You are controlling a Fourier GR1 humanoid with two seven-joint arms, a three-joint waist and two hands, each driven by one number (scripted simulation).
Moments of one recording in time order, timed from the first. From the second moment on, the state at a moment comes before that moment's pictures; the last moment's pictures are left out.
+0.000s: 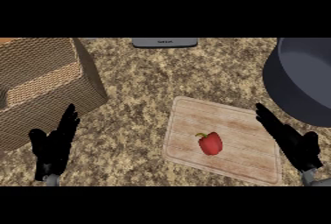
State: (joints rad) left arm 0.04 0.36 -0.22 -1.54 0.23 0.37 0.17; right arm -0.03 -0.55 0.28 -1.42 -0.31 0.07 -0.01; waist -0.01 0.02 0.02
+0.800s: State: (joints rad) left arm -0.21 0.39 -0.12 -1.62 0.26 0.34 0.17; right arm -0.48 -0.54 0.31 -1.25 0.02 0.17 -0.68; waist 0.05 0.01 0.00
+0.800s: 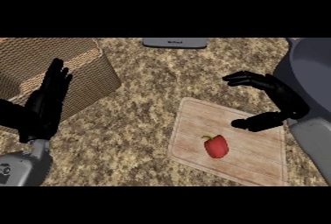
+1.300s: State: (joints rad) left arm -0.20 0.40 -0.07 -1.60 0.27 0.30 0.16; right arm -0.61 -0.65 0.41 -1.28 0.20 0.36 -0.67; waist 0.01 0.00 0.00
